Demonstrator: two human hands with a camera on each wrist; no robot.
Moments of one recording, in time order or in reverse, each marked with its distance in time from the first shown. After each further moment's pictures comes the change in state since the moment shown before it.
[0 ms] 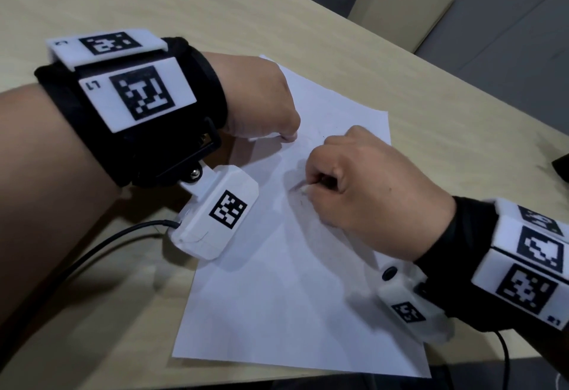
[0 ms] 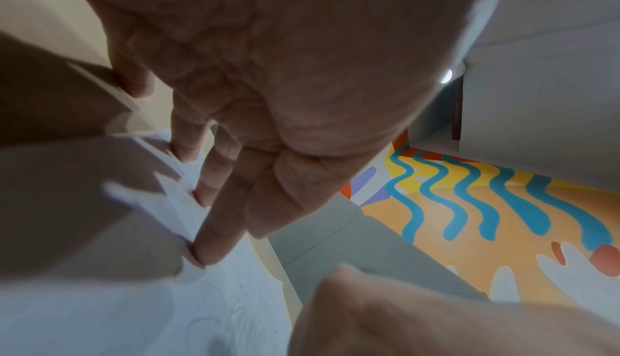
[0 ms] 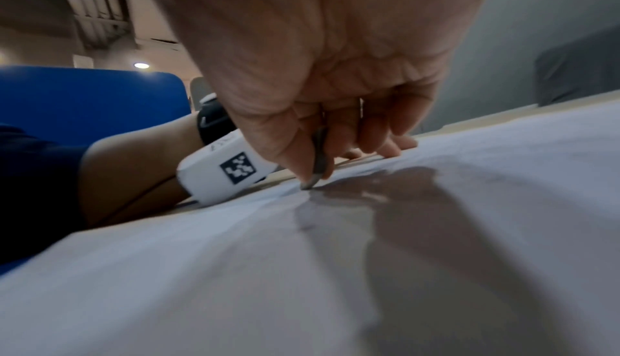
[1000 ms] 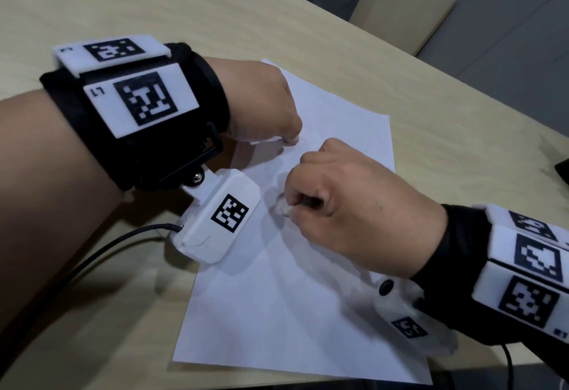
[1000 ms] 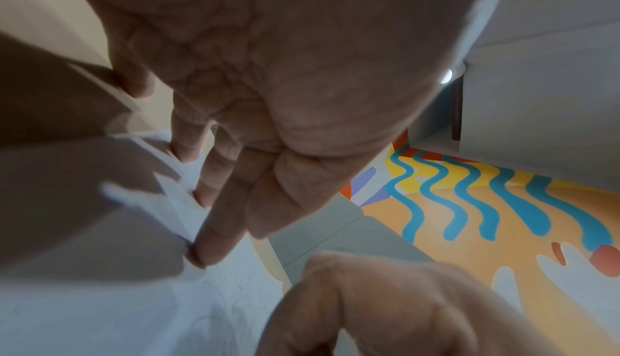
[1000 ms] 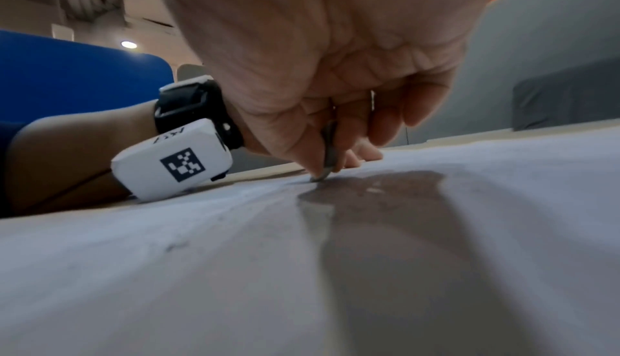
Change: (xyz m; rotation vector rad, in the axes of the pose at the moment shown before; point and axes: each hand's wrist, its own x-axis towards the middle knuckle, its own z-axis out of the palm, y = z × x) left_hand 0.004 -0.003 0.002 -0.021 0.005 -0.006; right_hand 0.002 -0.009 0.007 0.022 -0.042 -0.151
